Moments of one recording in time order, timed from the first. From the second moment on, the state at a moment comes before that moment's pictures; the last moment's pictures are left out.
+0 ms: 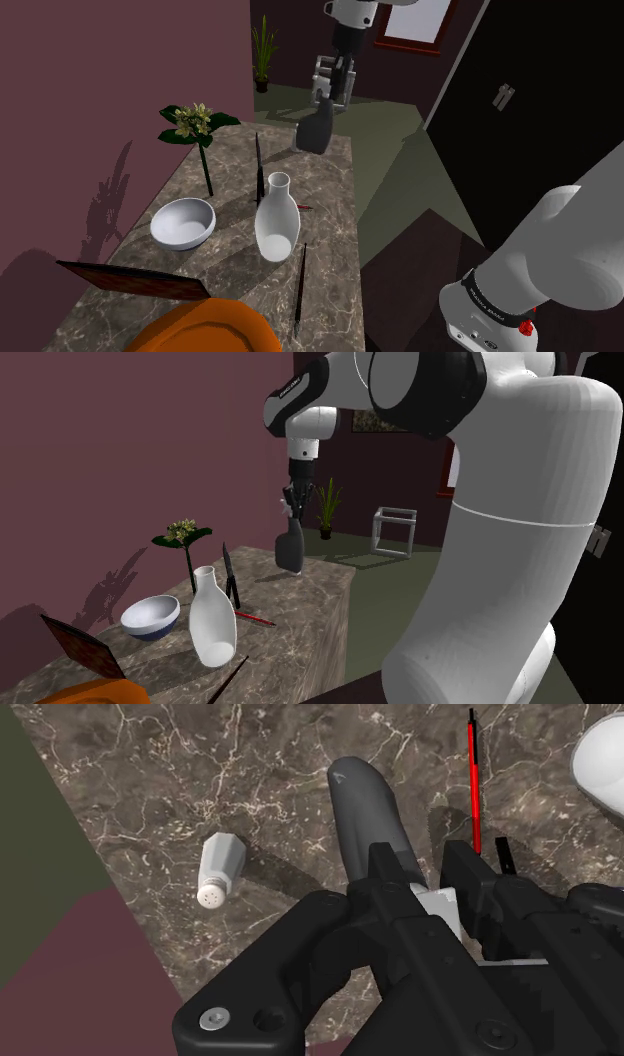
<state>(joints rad) 0.14 0.00 -0.13 -1.84 0.08 1.85 -0.58</state>
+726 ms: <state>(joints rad) 0.13 0.00 -0.13 -1.68 0.08 1.70 -0.57</state>
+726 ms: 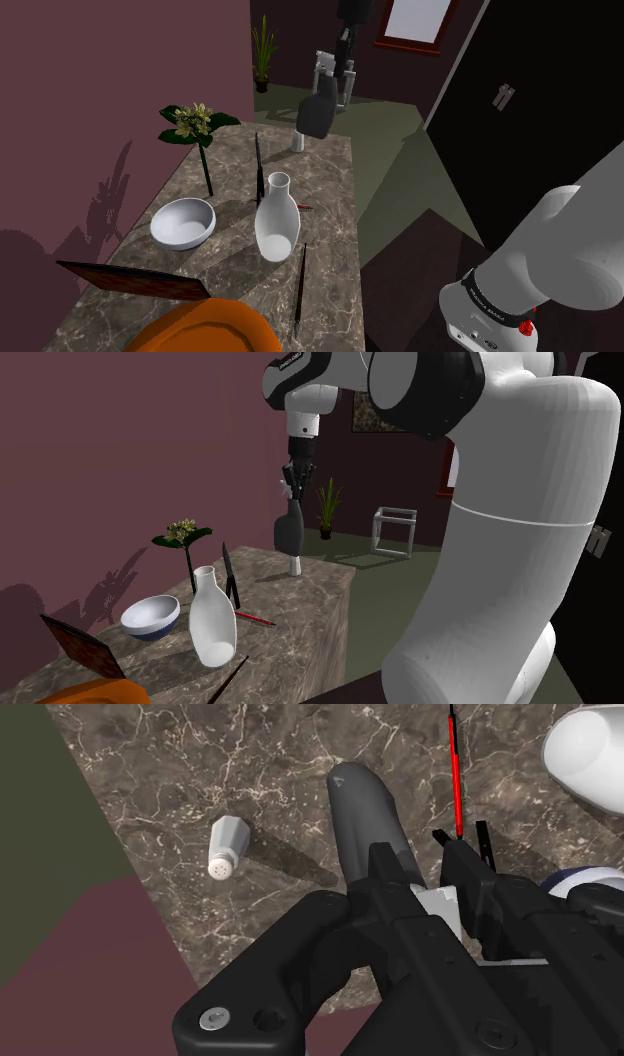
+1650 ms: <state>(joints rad) 0.13 0.05 -0.13 -1.43 0.09 1.50 -0.56</state>
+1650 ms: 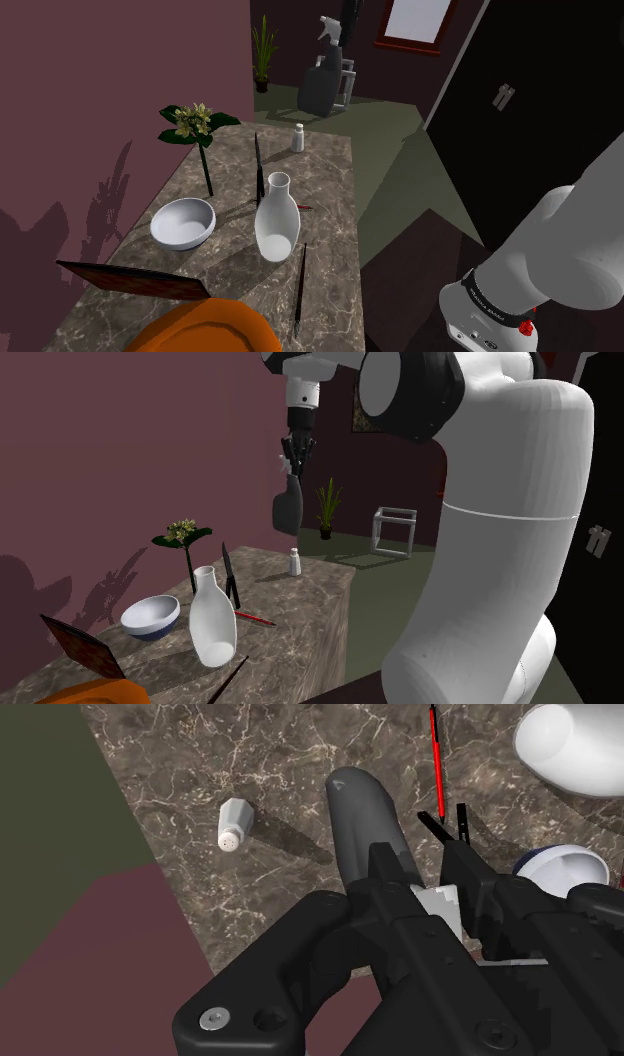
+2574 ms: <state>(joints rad) 0.11 0.18 -0.14 -1.05 0.11 1.24 -0.55</state>
